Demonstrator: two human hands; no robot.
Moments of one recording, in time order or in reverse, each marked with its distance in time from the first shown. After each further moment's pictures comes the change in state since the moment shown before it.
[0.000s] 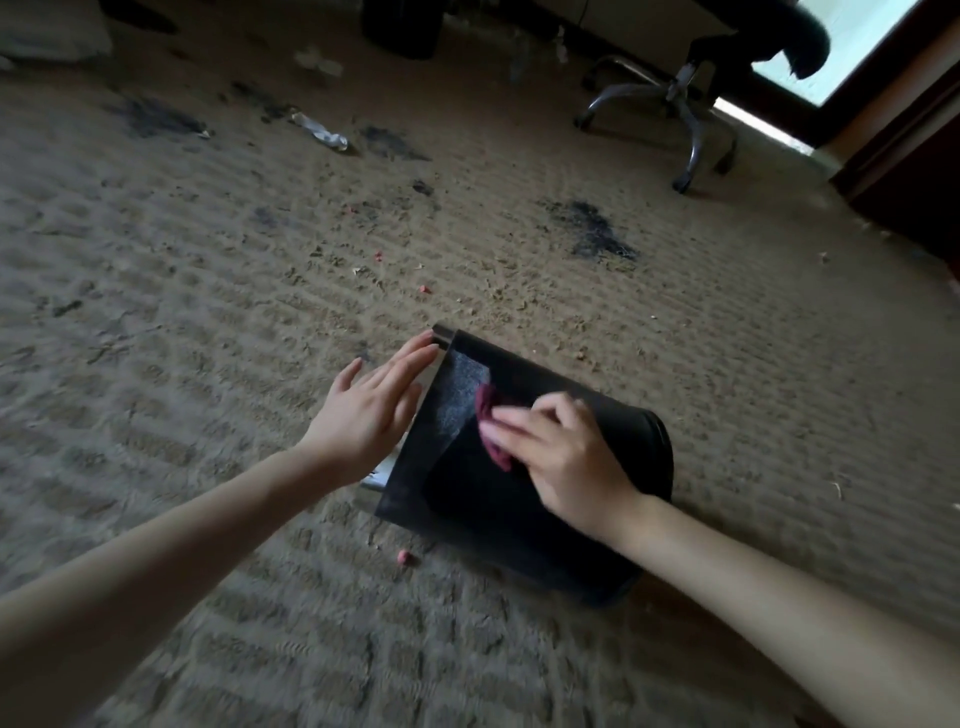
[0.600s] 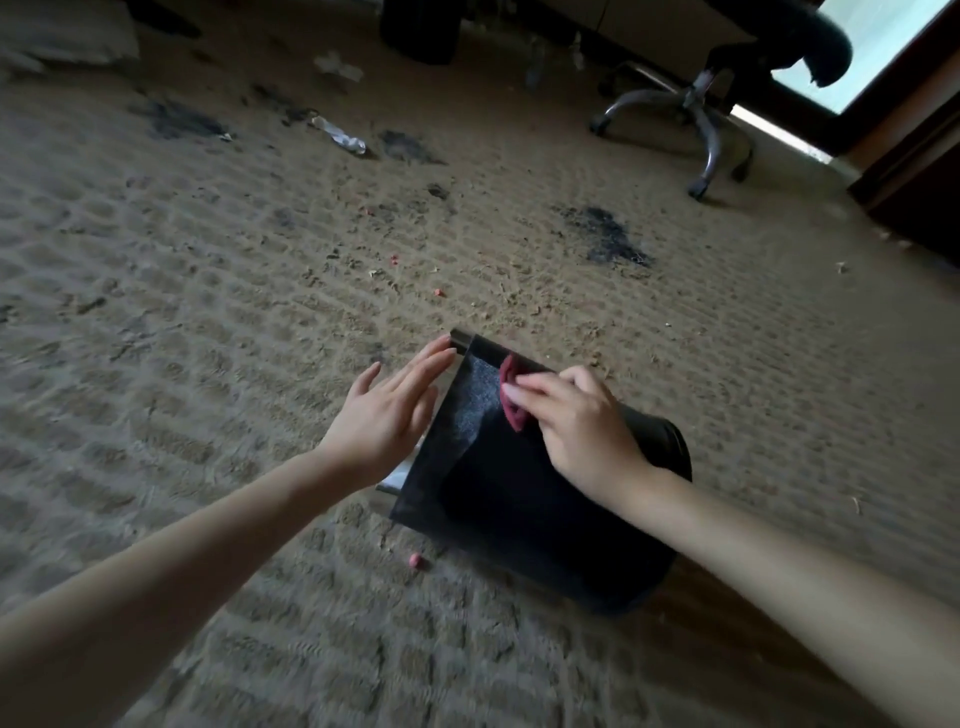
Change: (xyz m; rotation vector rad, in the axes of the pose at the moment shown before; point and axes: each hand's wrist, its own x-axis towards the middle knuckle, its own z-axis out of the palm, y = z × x) left_hand 0.000 -0.002 0.001 -0.022 0.000 -0.004; right_hand 0.029 0.015 0.007 0.064 -0.016 0.200
